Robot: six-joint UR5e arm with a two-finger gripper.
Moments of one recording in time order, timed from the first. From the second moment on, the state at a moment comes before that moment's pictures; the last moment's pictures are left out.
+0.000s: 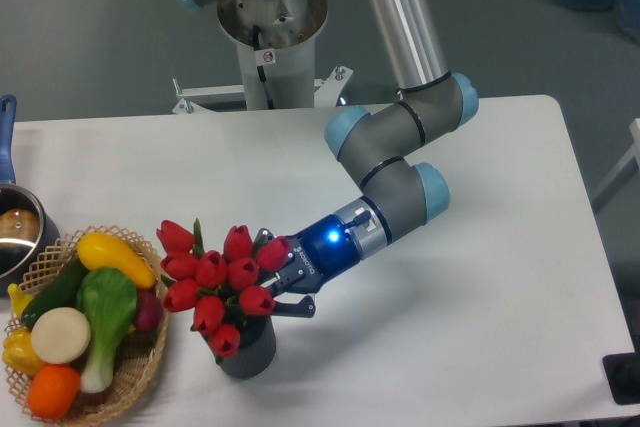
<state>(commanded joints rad) 2.55 -2.16 -1.76 -0.82 0.01 1.50</state>
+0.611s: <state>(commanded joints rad) 2.55 -2.16 -1.76 -0.82 0.01 1.51</state>
